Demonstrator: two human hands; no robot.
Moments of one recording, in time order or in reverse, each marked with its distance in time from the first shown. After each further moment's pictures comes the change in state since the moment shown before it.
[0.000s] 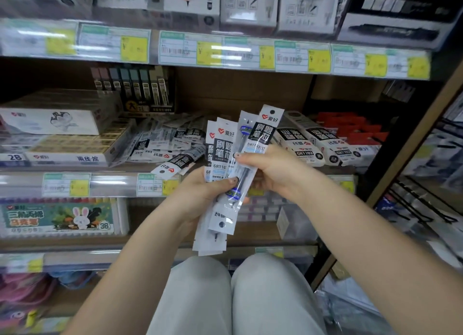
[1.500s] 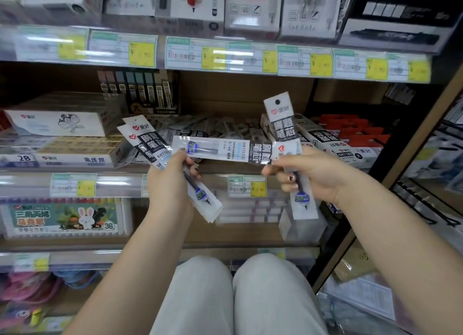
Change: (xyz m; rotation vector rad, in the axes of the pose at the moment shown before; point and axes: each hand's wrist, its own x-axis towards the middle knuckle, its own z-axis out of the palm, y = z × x) left_hand 0.011 0.010 -0.011 -0.456 0.688 0.236; right_hand -0.025 -0.003 -0.047 0.185 -0.165 0.006
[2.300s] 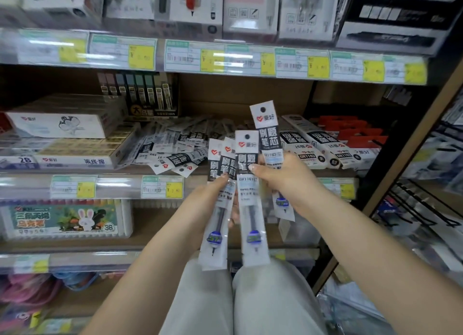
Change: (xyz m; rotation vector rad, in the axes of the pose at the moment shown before) left_hand -0.026 -0.016 -0.006 0.559 -0.431 -0.422; right_hand 0.008 0.018 0.039 -0.415 0.390 -0.171
